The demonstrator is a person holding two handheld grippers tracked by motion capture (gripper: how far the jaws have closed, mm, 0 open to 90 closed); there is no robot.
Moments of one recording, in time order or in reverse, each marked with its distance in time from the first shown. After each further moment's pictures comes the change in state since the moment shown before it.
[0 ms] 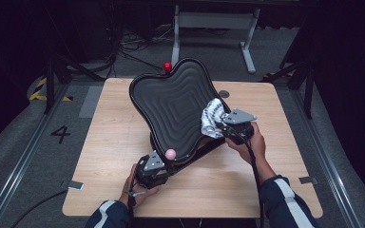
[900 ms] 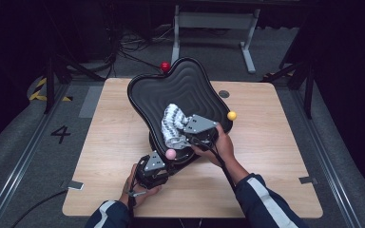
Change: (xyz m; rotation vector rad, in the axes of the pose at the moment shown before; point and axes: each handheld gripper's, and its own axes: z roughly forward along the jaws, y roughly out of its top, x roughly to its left) left arm -0.001 0.000 0.000 -0.002 0.011 0.000; right arm 0.076 0.059 0.020 -0.095 0.138 -0.170
